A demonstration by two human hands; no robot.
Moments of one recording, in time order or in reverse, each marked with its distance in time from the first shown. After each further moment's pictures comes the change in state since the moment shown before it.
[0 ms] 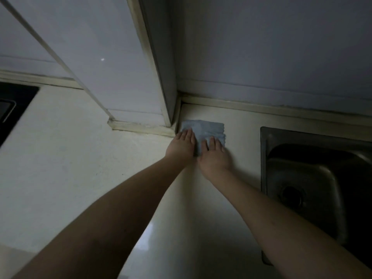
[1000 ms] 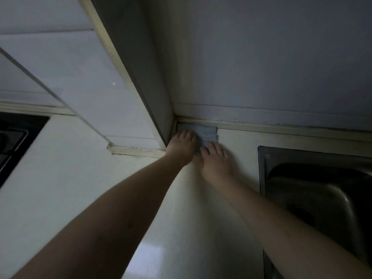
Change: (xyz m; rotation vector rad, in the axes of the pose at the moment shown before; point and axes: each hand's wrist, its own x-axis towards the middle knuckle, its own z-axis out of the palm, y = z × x) left_hand 0.046 -0.007 -0.059 0.013 0.077 -0.055; right_hand 0.013 0.040 -0.036 0.249 0.211 -0.111
